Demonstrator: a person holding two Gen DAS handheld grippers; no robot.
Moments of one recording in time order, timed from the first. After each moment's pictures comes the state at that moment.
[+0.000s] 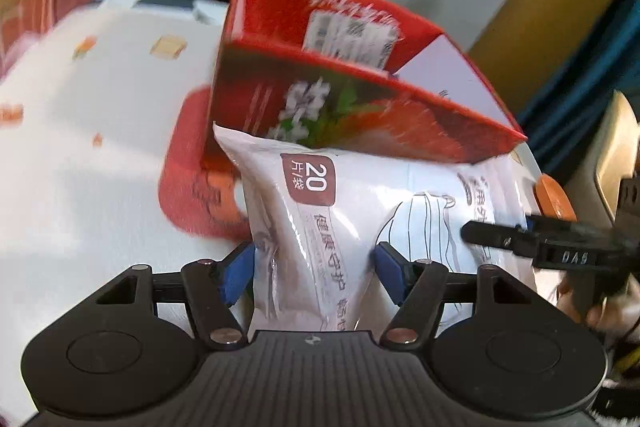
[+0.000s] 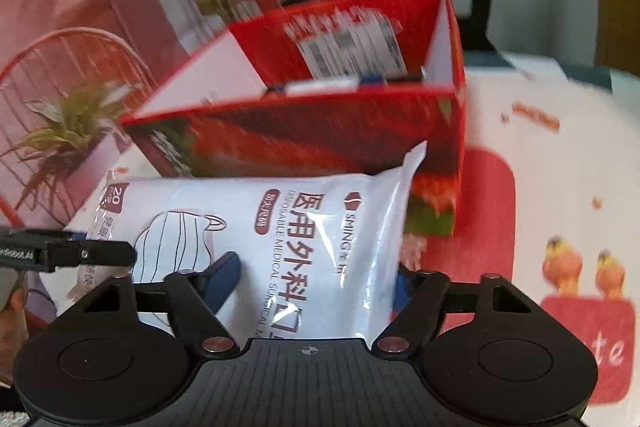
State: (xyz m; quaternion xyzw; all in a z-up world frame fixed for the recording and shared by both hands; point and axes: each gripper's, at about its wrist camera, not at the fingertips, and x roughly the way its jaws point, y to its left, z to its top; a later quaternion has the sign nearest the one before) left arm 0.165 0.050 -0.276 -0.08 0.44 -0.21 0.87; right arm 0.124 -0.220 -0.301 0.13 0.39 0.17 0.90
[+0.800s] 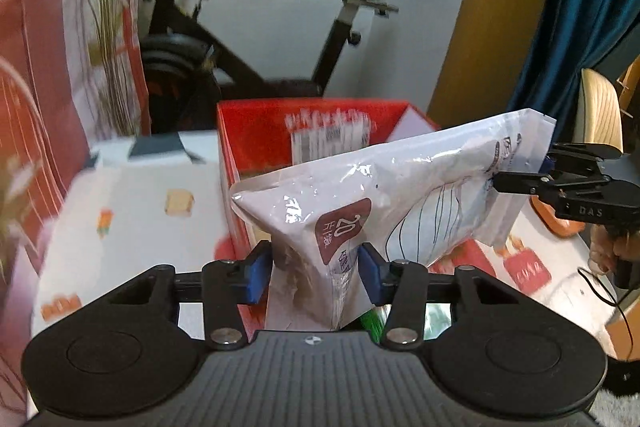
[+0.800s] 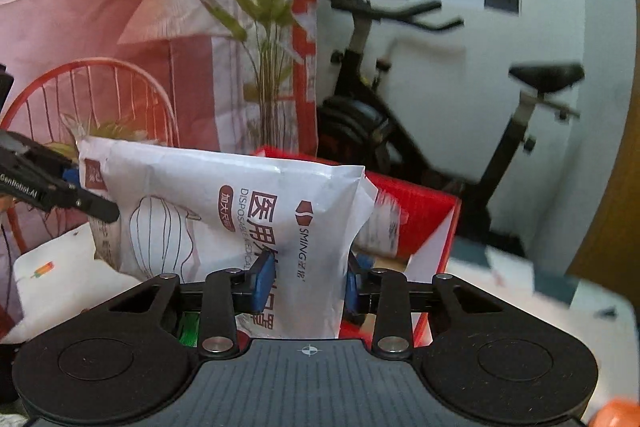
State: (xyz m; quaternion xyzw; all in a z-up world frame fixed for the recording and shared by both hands) left arm 0.192 0.056 -0.177 0.04 0.33 -0.24 0.91; right arm 0.139 -0.220 -0.191 -0.03 0.23 0.18 0.96
